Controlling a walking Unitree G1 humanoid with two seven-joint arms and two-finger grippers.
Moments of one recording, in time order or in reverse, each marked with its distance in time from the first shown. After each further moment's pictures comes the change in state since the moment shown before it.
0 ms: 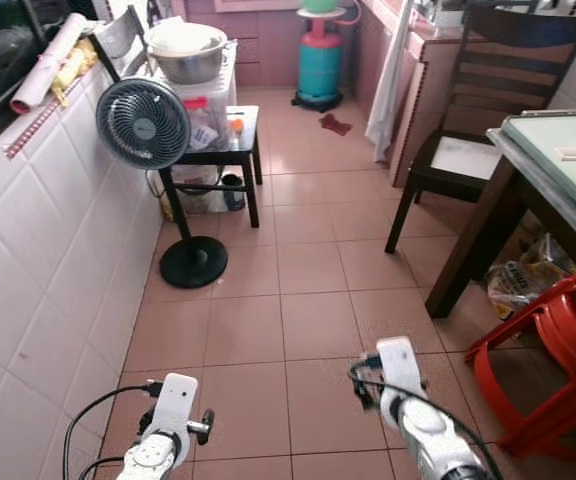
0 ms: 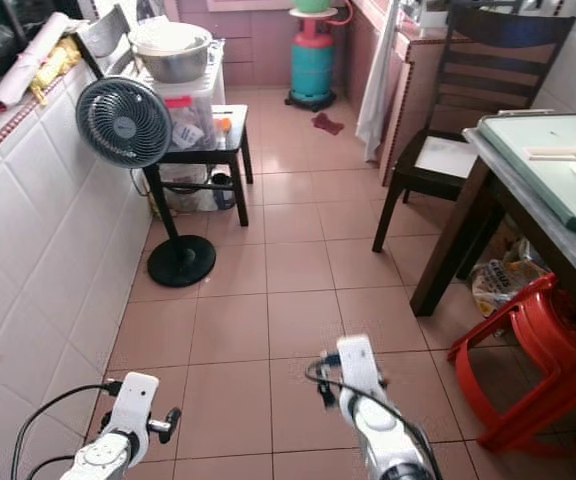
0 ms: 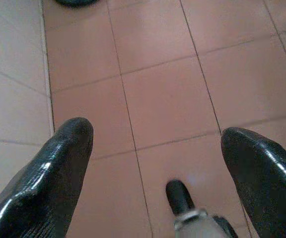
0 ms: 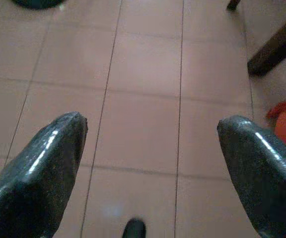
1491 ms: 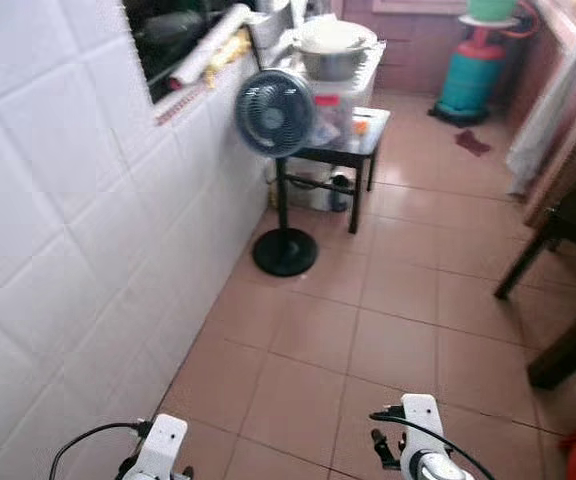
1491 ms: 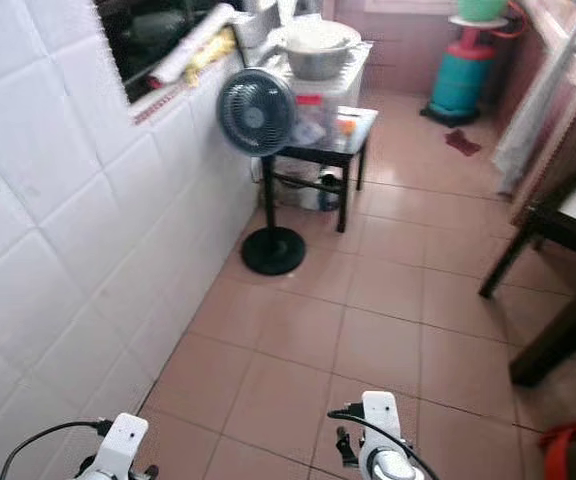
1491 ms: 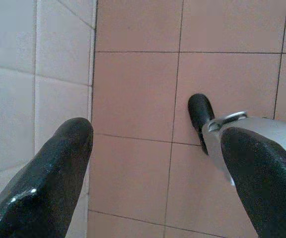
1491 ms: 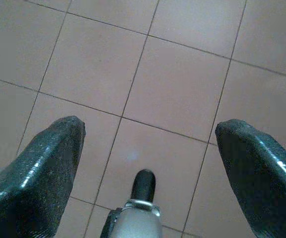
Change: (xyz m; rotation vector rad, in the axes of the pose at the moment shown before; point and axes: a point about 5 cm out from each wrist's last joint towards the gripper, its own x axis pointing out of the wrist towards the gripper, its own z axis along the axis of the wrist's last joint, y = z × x) left arm -0.013 0.012 -0.048 0.100 0.235 0.002; right arm -0.019 -0.013 -0.062 0.144 0.241 -0.082
